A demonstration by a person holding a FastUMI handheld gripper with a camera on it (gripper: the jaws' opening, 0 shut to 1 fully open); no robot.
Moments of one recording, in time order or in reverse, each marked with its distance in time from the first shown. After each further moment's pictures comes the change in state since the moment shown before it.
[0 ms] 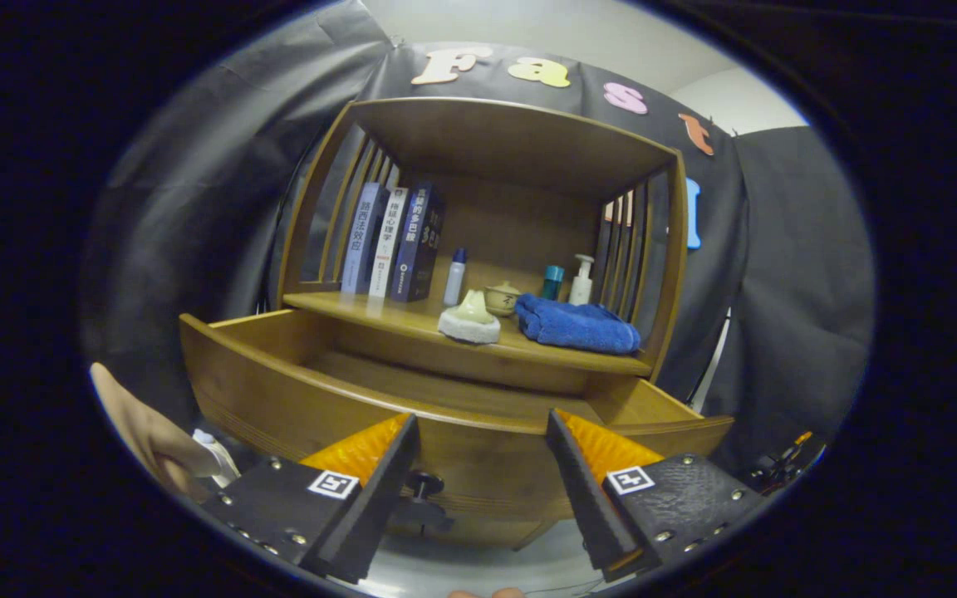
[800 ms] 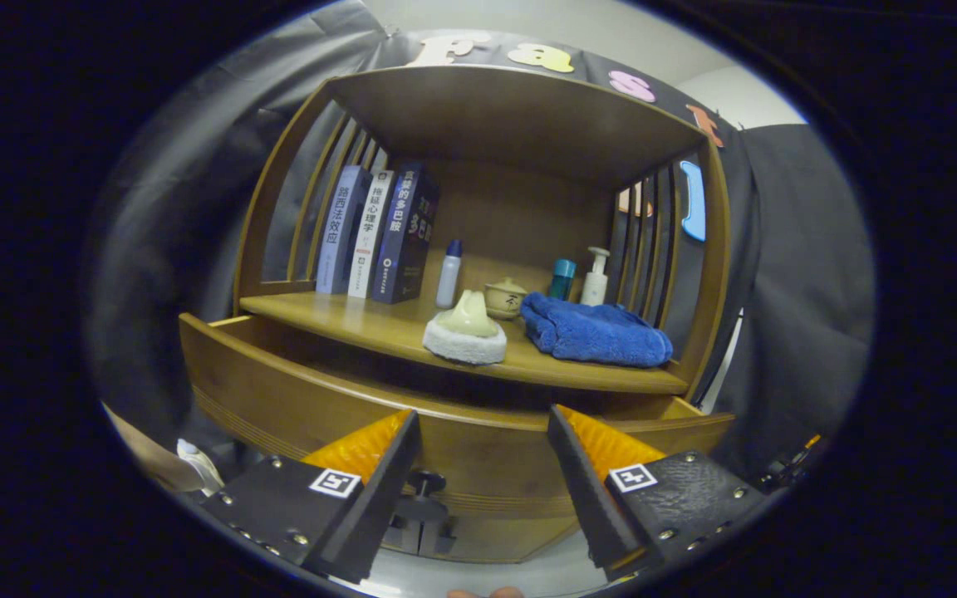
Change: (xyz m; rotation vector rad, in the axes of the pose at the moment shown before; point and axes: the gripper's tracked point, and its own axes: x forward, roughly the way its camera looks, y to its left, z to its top) arm 0.088 0.005 0.009 0.018 0.005 -0.008
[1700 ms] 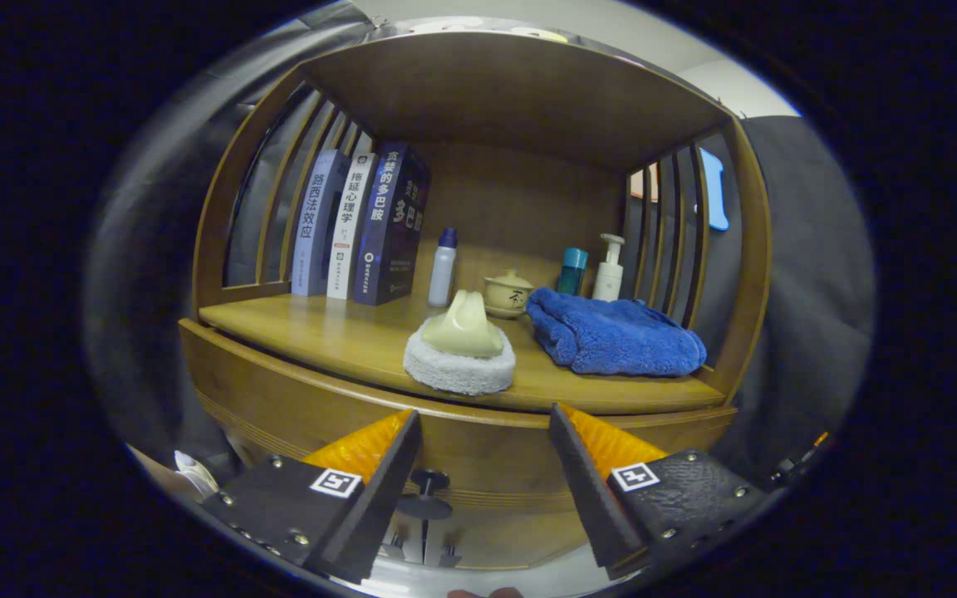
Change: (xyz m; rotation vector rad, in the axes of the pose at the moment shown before) arm 0.057 0.003 0.005 0.019 0.040 -0.001
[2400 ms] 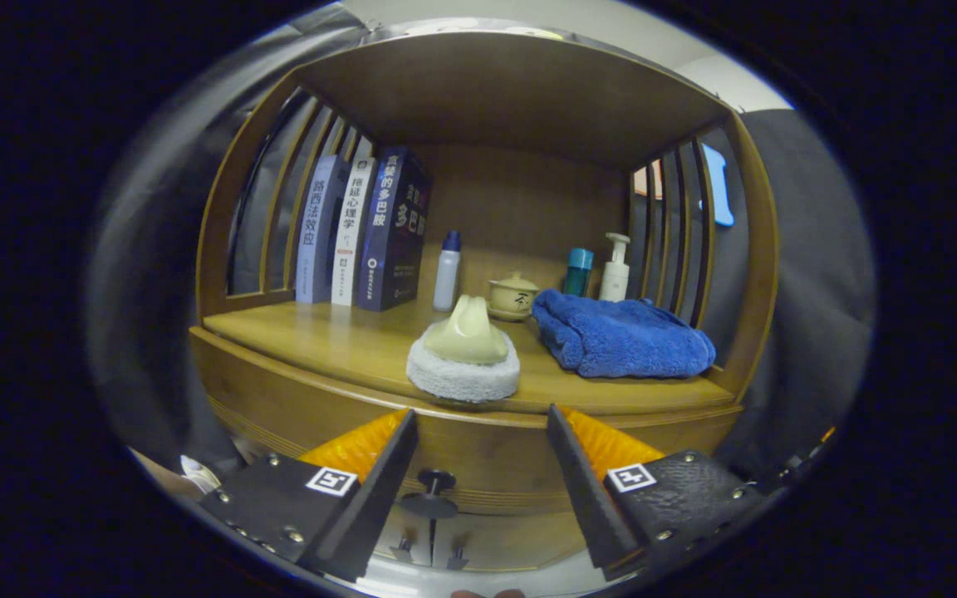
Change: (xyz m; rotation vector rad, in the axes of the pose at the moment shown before) arm -0.010 0.000 0.011 0.049 -0.019 0.038
